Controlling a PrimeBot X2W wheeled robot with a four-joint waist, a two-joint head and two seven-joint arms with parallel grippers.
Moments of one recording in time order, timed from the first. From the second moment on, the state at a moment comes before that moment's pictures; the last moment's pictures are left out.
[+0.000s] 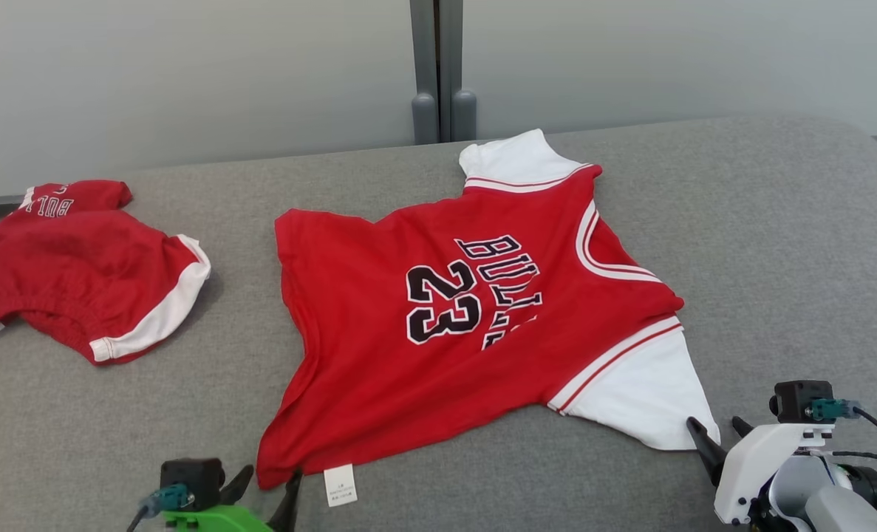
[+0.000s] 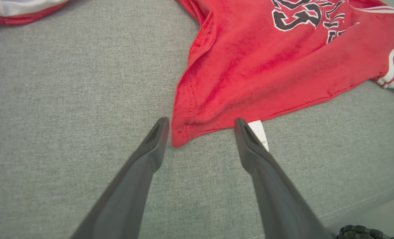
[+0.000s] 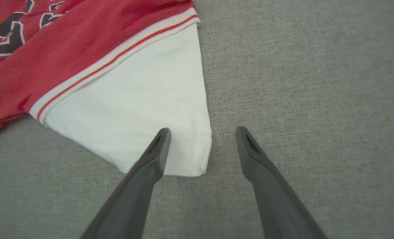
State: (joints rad) left arm 0.06 0.20 -0.22 0.26 -0.42 -0.12 0.16; right arm -0.19 -0.29 0.23 0.65 0.55 0.13 0.08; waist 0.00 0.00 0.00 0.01
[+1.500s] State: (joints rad) left arm -0.33 0.34 -0.39 0.37 -0.60 -0.13 0.12; right arm -0.42 -0.35 0.35 0.44 1.02 0.13 -0.25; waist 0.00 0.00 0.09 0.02
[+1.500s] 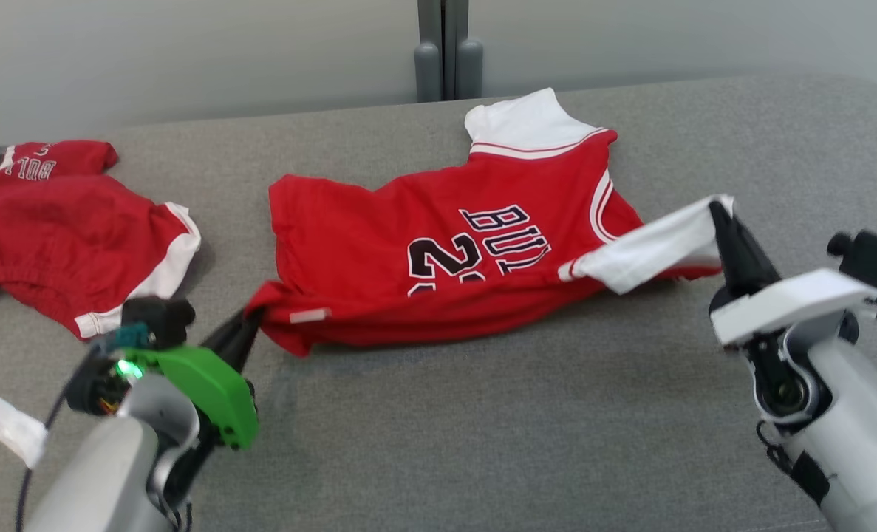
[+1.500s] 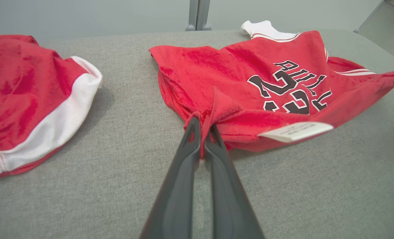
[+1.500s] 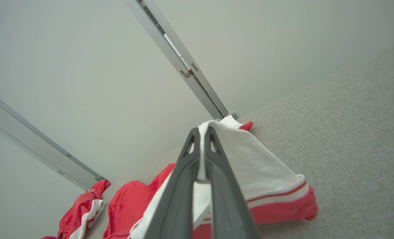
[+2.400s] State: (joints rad) left arm -1.59 0.41 -0.36 0.76 -0.77 -0.13 0.19; right arm -1.71 -0.40 0.48 0.77 1.08 0.13 -0.24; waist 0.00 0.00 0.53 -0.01
